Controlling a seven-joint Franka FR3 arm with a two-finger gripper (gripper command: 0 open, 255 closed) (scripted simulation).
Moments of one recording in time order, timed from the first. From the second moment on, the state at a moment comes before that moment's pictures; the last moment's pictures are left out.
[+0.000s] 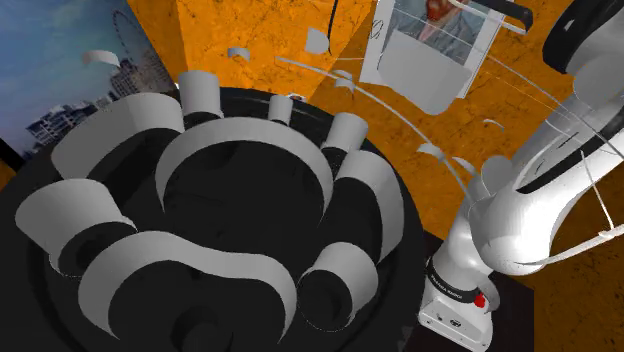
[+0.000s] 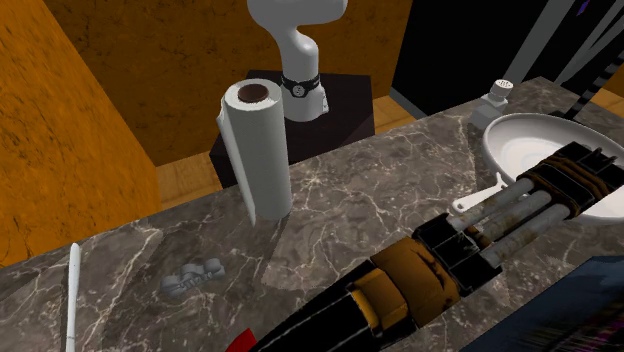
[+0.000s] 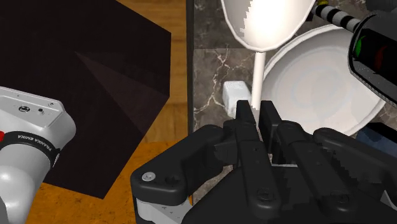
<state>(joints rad) 0.27 -0.10 1.00 -1.66 -0.11 1.60 2.28</state>
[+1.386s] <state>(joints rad) 0.27 -0.12 1.00 -1.96 -0.10 1.89 2.31</state>
